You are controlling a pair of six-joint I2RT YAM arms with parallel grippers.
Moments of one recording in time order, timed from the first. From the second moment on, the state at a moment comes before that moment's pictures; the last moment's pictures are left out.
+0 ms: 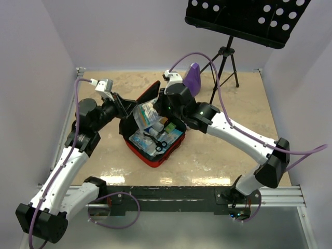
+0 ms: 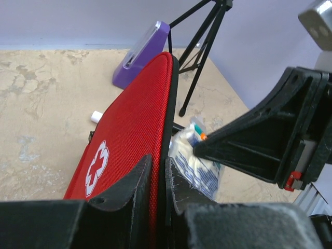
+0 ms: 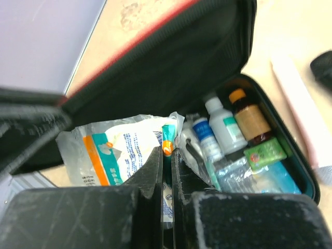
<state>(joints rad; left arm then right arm) -0.29 0.90 0.87 -0.07 0.33 -0.44 0.91 1.51 1.45 -0.40 0.25 0.57</state>
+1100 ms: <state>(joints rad) -0.29 0.87 0.84 -0.10 0.32 -0.43 0.89 1.74 1.78 -0.60 0.33 0.38</state>
